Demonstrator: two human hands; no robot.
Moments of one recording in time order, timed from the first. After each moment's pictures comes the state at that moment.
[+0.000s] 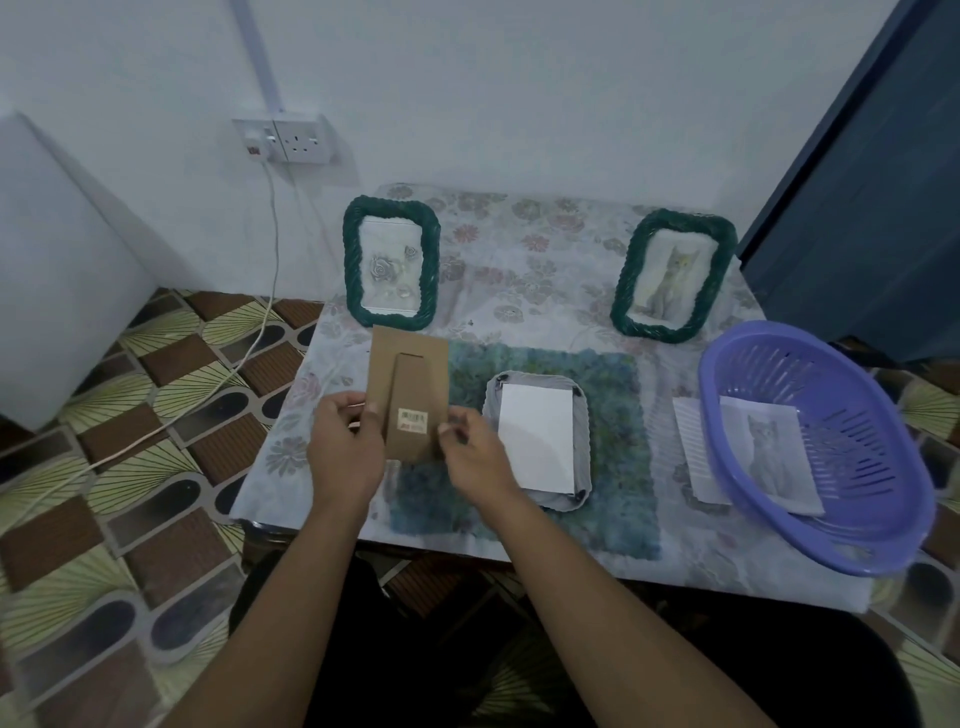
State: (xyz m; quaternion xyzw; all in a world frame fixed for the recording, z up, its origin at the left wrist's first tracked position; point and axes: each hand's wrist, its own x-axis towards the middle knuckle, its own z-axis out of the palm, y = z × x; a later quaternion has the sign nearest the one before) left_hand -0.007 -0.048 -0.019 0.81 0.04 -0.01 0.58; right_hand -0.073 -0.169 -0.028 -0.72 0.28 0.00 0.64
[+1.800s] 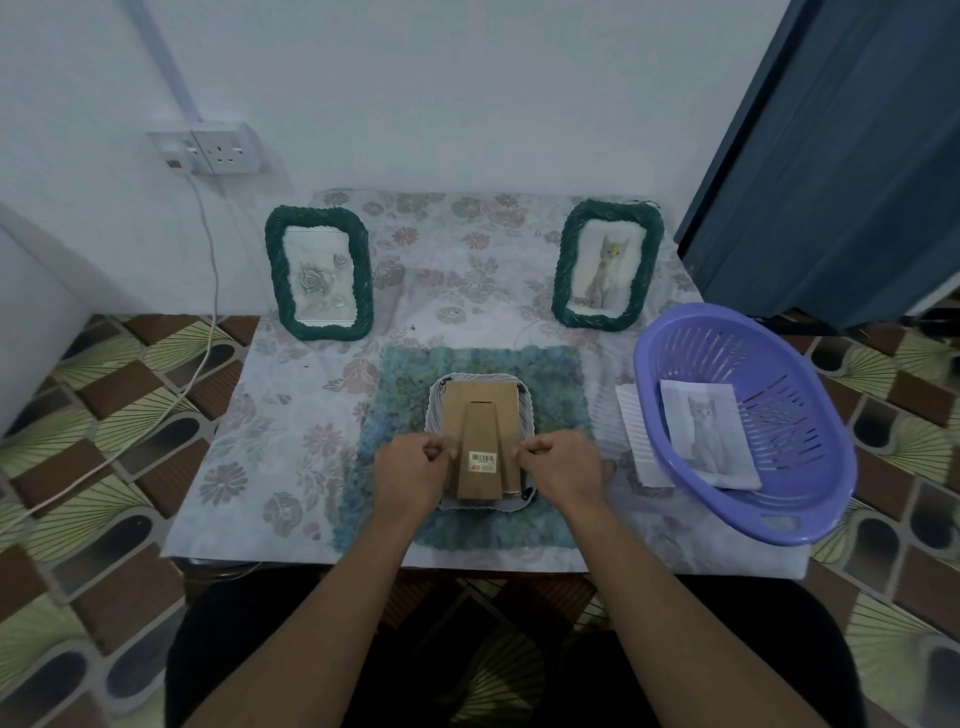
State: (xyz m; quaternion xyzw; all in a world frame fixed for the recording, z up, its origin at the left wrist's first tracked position) left_hand -0.050 -0.140 -0.045 0.91 -0.17 -0.13 0.35; right_hand -0.149 -0.293 -0.053 -0.81 0.44 -0.01 0.38
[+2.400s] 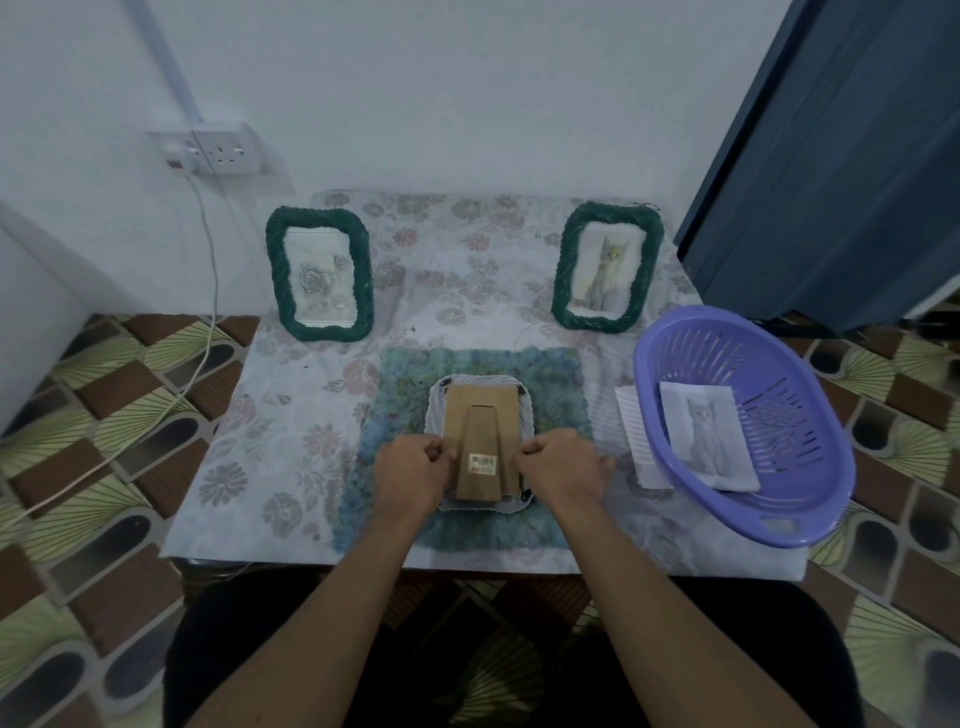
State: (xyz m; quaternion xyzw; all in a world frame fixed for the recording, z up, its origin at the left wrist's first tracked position) left_hand -0.049 -0.139 -0.048 0.91 -0.21 -0.13 0.32; right_hand -0.148 -0.287 -0.036 -0.84 0.47 0.02 0.28
